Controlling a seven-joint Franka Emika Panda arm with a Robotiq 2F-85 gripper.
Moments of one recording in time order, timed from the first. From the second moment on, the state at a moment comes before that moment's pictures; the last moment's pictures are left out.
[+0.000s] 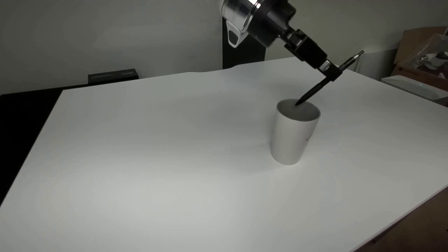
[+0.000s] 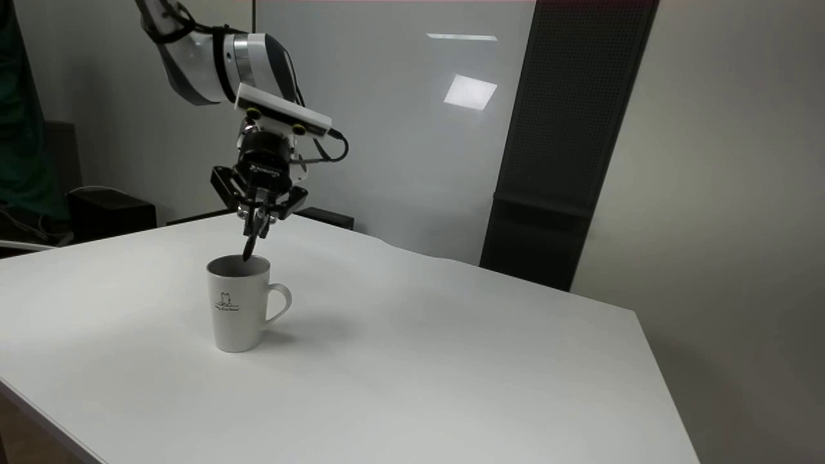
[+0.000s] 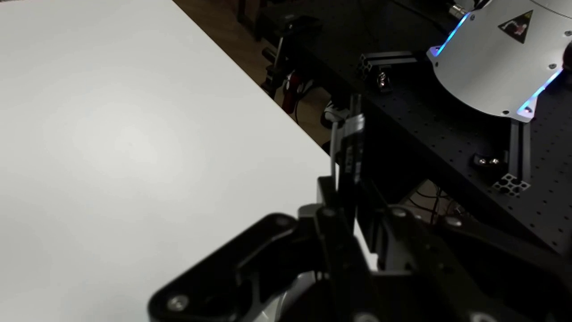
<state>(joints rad) 0.16 0.71 0.15 -1.56 -0.41 1.28 -0.51</state>
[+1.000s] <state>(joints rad) 0.16 0.76 0.17 -1.51 -0.40 1.25 -0.53</state>
